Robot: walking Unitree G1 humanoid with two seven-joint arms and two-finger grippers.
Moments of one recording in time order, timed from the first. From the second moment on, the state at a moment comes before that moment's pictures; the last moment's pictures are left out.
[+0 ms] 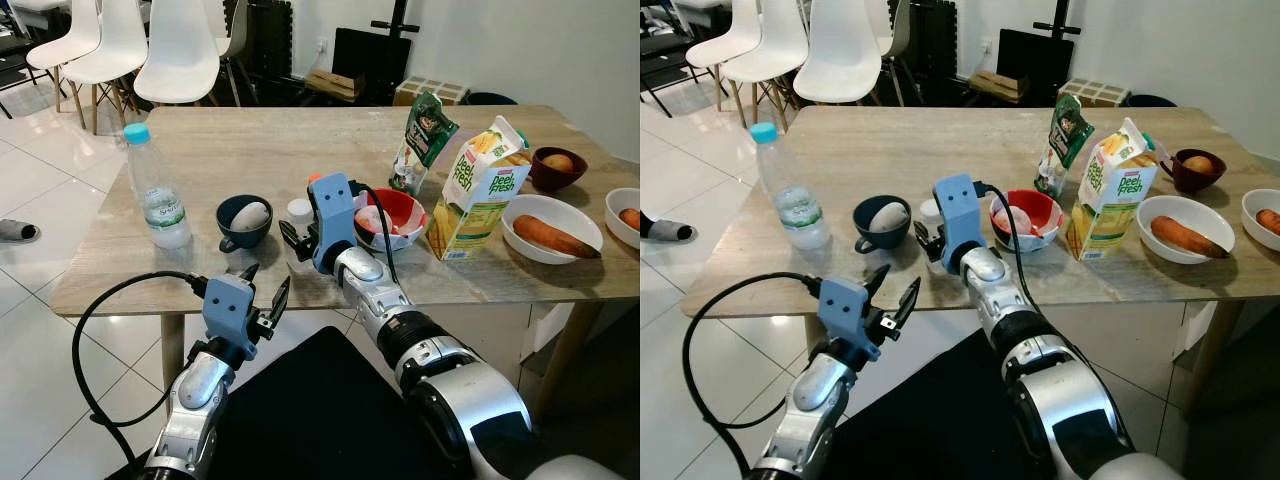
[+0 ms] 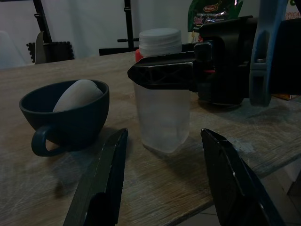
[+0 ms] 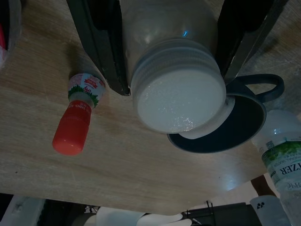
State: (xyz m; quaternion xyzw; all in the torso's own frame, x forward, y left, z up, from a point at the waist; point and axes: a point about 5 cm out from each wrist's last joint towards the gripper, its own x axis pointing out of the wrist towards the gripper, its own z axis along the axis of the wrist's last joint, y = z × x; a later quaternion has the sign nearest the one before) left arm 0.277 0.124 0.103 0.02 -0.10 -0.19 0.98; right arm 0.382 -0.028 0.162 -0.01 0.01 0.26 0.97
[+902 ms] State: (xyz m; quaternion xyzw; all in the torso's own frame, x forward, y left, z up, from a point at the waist) left arm 0.281 0.122 0.107 0.03 -0.11 -0.19 0.98; right arm 0.373 -0.047 0.192 0.11 -0.06 0.40 0.91
